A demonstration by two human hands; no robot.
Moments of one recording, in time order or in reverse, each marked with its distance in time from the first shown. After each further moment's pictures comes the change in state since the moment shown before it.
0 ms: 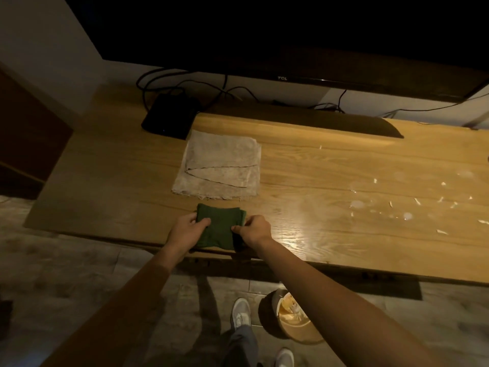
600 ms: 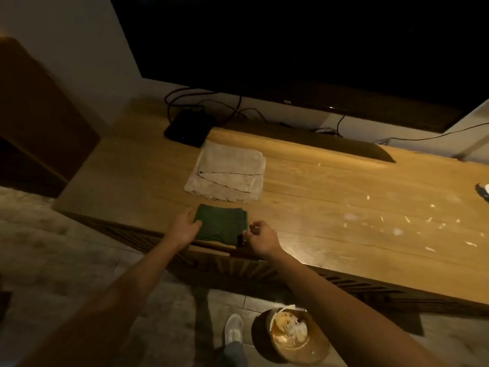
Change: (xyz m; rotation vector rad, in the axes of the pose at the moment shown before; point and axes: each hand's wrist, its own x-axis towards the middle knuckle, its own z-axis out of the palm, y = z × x) left_hand -0.054 0.011 -0.020 0.298 0.077 0.179; right_hand -0.040 0.026 -0.022 -0.043 -0.040 -0.215
